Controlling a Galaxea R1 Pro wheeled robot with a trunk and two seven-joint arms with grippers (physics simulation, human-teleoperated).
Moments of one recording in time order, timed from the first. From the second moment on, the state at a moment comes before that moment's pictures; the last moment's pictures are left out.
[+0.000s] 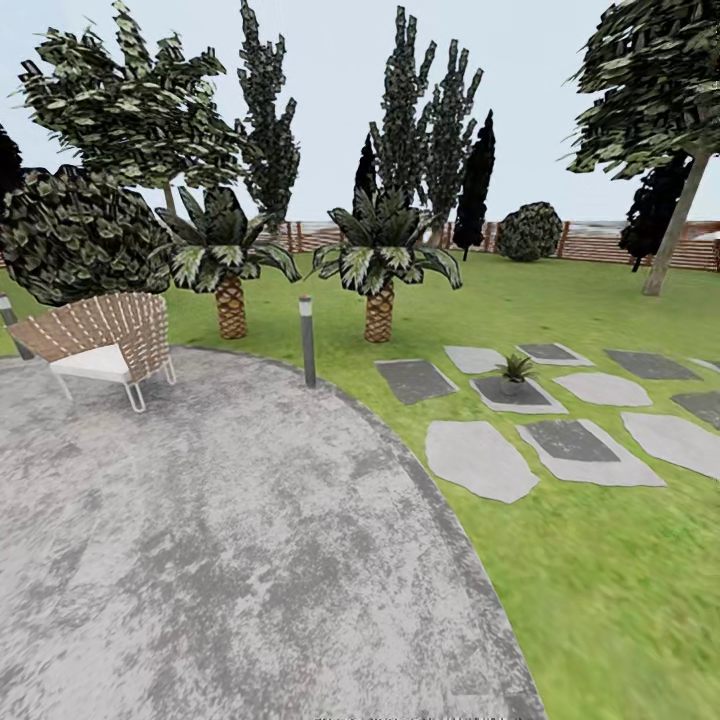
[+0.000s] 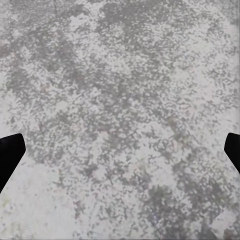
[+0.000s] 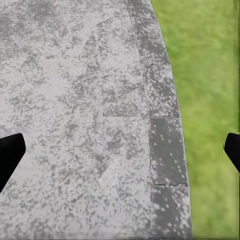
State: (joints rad) left arm -0.23 0.04 0.00 -0.24 0.01 -0.28 0.01; right arm -0.02 -0.08 0.00 -0.57 0.00 -0.33 0.00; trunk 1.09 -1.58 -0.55
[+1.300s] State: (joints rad) left arm -0.23 0.04 0.00 -0.24 0.01 -0.28 0.01; right arm -0.02 -0.08 0.00 -0.54 0.00 -0.33 0.00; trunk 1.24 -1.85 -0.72
